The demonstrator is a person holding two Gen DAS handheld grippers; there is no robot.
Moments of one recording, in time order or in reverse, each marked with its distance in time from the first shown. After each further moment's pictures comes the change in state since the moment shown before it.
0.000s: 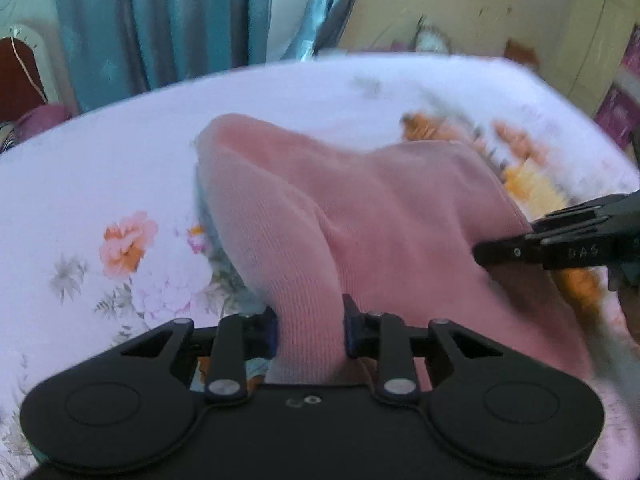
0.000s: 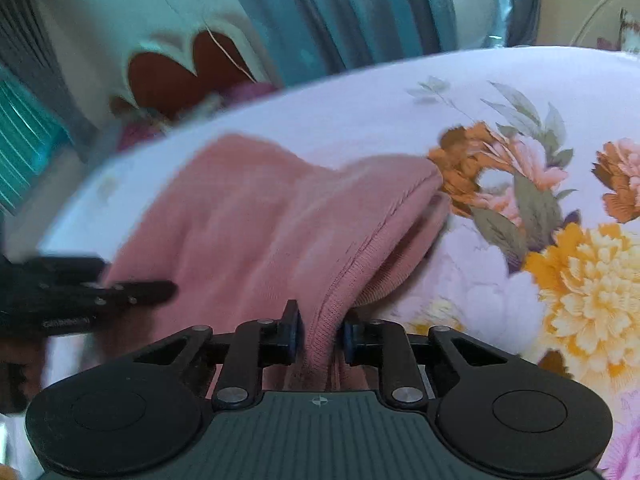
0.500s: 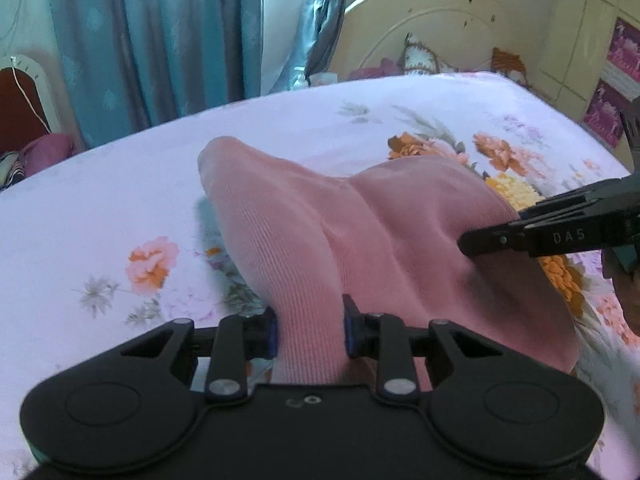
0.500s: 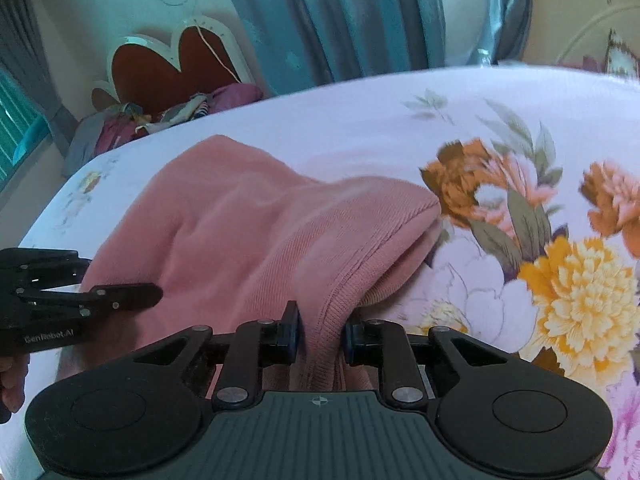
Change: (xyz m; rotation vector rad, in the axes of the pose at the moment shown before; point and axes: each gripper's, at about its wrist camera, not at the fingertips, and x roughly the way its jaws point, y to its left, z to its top) left arm -0.054 0.005 -0.007 0.053 -0.090 -0.010; right arm -0.030 0.045 0.011 -0.014 -0.087 -0.030
